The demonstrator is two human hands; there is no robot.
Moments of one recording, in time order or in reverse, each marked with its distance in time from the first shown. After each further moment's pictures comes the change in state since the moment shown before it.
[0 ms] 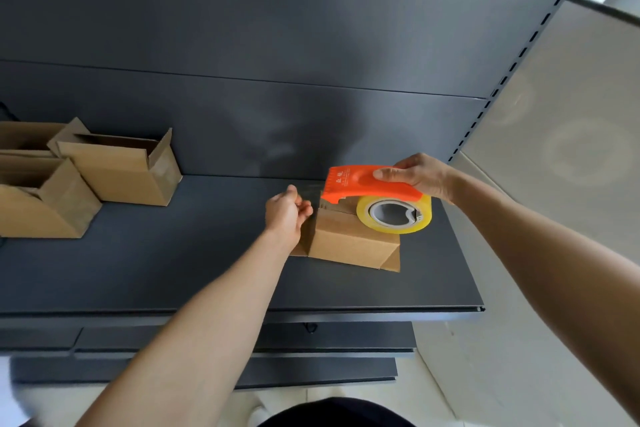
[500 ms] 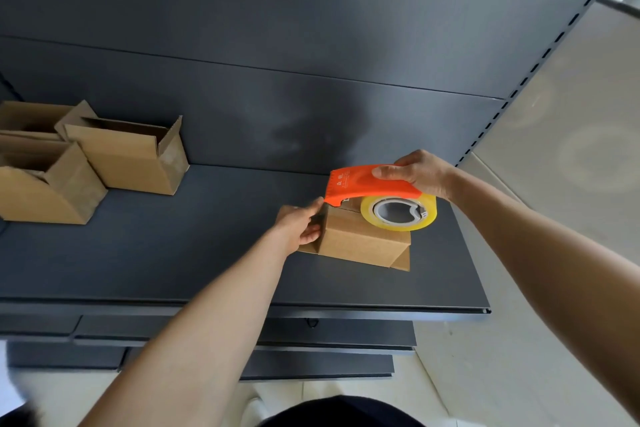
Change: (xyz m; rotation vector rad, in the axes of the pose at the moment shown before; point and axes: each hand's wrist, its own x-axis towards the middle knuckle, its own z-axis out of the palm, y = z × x) left_hand 0.004 -0.009 -0.020 0.335 -0.123 -0.207; right_hand 0.008 -0.018 0.016 -0.073 0.010 -0.007
